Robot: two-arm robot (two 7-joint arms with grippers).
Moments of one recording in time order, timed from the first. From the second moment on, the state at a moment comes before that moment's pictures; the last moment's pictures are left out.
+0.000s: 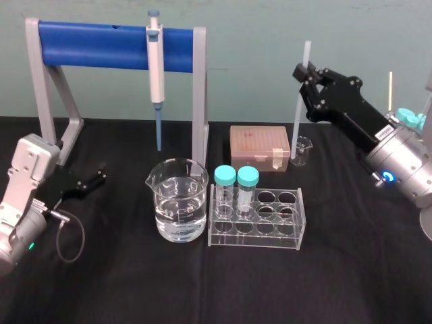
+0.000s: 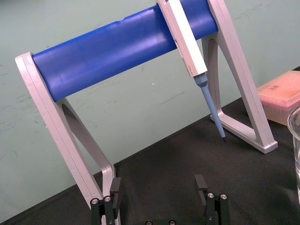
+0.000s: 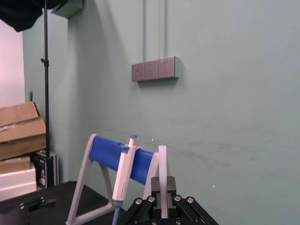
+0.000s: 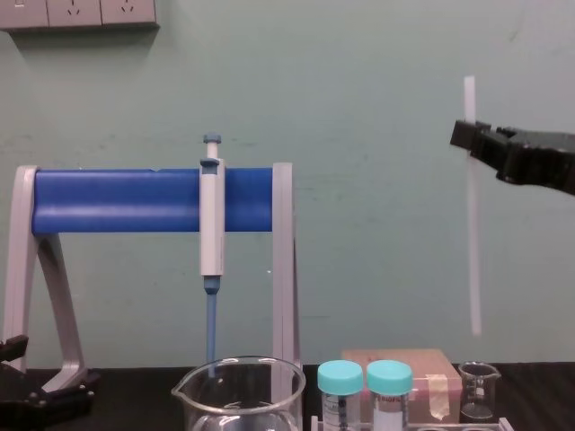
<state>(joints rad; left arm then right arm) -0.20 0.60 0.45 -1.41 -0.25 -0.12 0.03 0.29 0.42 -0.26 -1.55 0.53 -0.14 0.47</state>
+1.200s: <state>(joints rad) -0.20 0.60 0.45 -1.41 -0.25 -0.12 0.03 0.26 0.42 -0.23 -1.60 0.53 -0.15 0.45</state>
